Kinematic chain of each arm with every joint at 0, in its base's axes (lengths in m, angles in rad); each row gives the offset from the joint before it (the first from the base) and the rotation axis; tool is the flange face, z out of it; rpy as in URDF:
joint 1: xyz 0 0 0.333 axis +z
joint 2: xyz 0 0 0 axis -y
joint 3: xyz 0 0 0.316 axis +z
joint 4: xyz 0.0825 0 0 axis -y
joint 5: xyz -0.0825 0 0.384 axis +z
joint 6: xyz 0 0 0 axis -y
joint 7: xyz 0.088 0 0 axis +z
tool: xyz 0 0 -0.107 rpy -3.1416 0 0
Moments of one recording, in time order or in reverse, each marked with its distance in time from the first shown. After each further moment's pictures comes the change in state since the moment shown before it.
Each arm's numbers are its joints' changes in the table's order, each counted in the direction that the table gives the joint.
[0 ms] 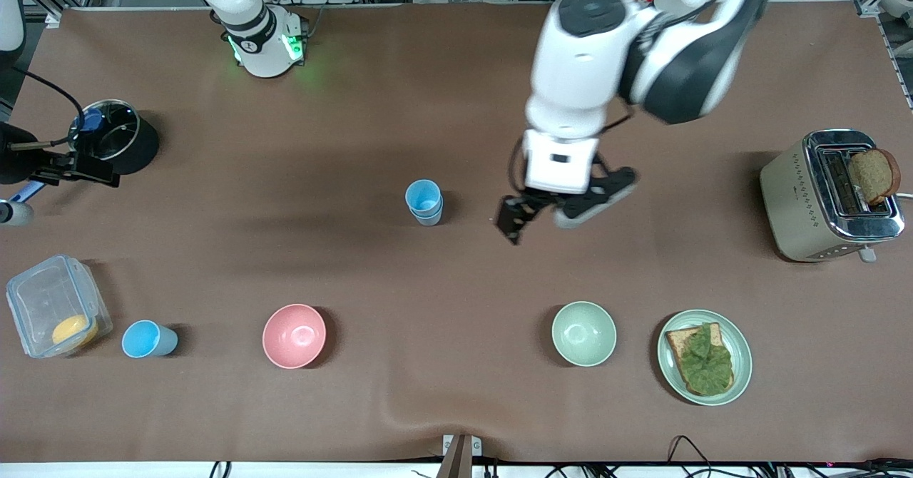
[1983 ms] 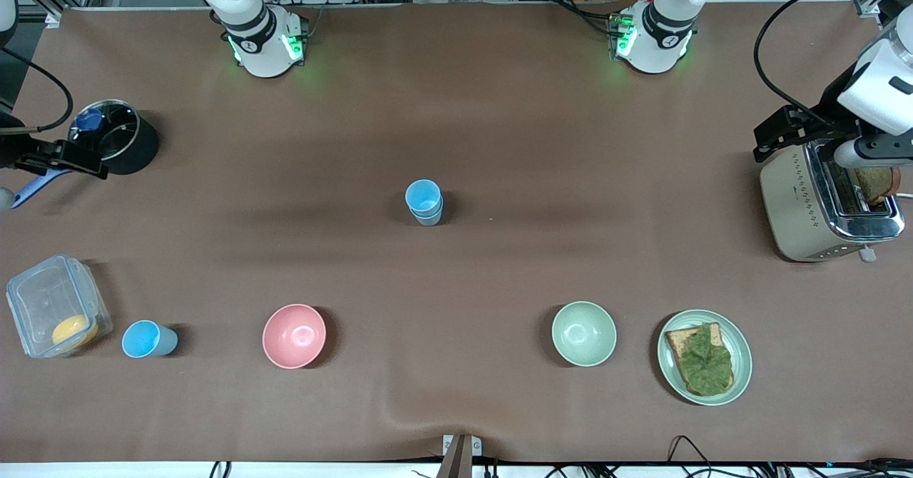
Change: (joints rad) left arm 0.300 0.375 0.258 -0.177 -0.333 -0.398 -1.187; right arm -0.029 0.075 0.000 -0.080 0.003 0.045 -0.005
